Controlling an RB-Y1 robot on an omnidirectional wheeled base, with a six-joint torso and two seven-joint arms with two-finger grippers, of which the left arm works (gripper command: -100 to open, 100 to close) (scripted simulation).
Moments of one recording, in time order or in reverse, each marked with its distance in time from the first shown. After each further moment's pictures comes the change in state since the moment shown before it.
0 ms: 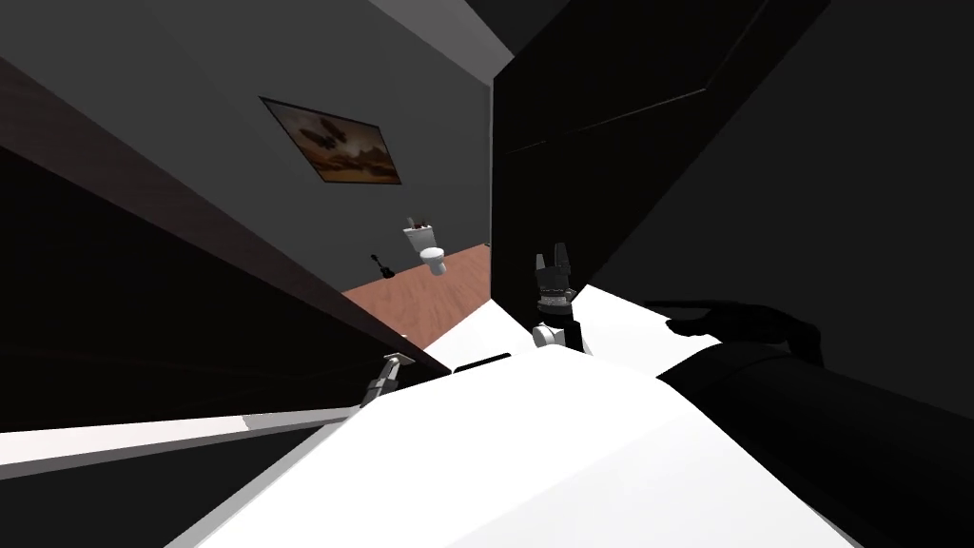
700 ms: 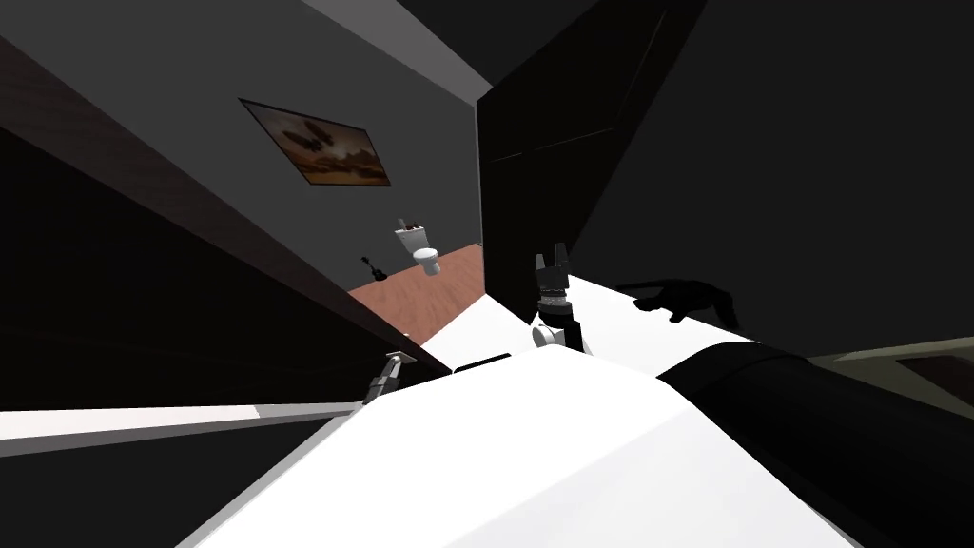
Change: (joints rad) arm -0.041 0.006 -0.020 0.059 0.004 -0.026 0.005
